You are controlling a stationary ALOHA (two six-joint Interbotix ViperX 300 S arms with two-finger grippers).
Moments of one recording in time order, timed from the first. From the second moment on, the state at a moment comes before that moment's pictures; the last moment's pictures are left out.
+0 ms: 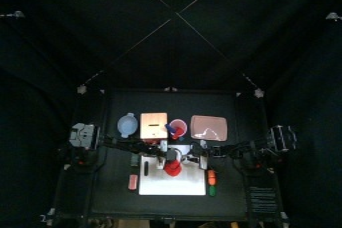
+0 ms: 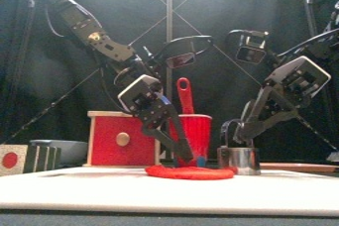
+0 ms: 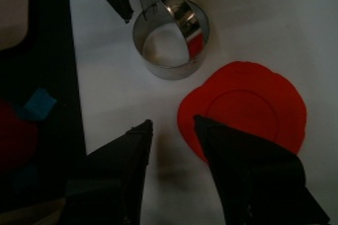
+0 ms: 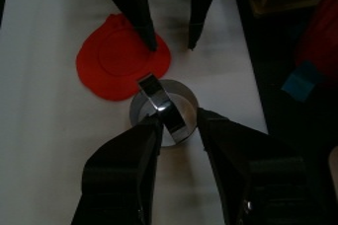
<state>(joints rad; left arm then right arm) -0.02 0.28 0.51 -0.18 0.00 0.37 0.00 -0.12 1.05 0.07 -0.29 0.02</state>
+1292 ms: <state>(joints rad) -0.03 0.31 0.49 -0.19 0.03 0.37 0.00 -0.12 1.05 0.07 -0.29 0.03</state>
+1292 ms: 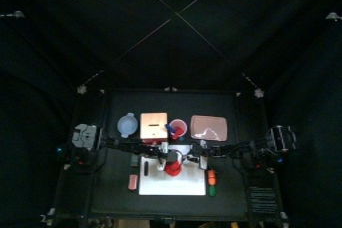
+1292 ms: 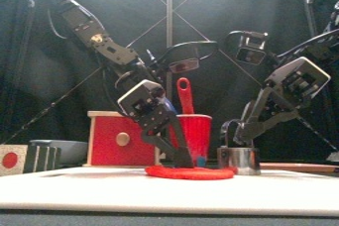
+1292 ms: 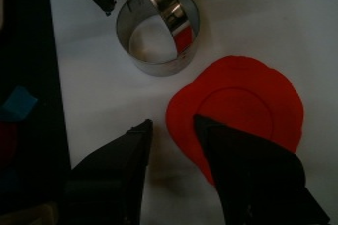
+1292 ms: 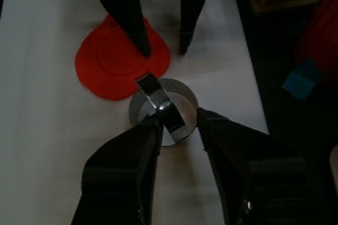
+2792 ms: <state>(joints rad) -0.02 0.26 0.50 -0.18 0.06 0.37 0.00 -0.11 1.05 0.07 -0.29 0.03</state>
